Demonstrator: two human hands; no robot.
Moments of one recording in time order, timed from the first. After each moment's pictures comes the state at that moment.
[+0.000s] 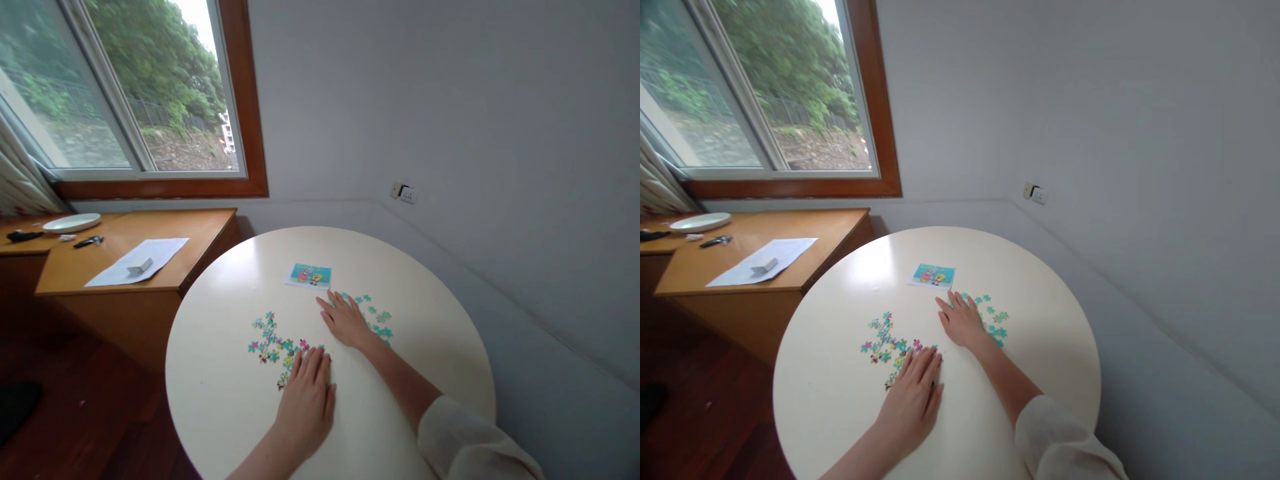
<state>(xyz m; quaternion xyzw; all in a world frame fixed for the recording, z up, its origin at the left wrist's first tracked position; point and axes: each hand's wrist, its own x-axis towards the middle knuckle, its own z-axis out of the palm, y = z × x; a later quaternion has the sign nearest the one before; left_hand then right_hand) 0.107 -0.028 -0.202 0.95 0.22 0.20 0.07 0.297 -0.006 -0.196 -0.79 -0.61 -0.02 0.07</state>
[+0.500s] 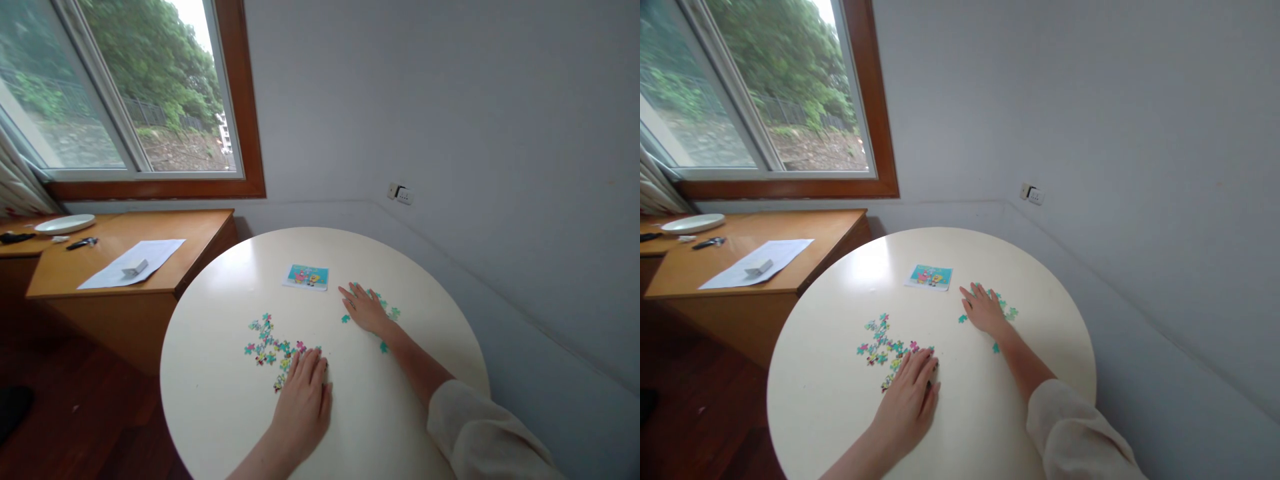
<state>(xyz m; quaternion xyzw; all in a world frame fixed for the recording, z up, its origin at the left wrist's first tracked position) 0.106 -0.026 -0.201 0.95 0.20 0.23 0.08 0.360 -0.014 -0.195 -0.84 -0.54 -0.01 0.03</state>
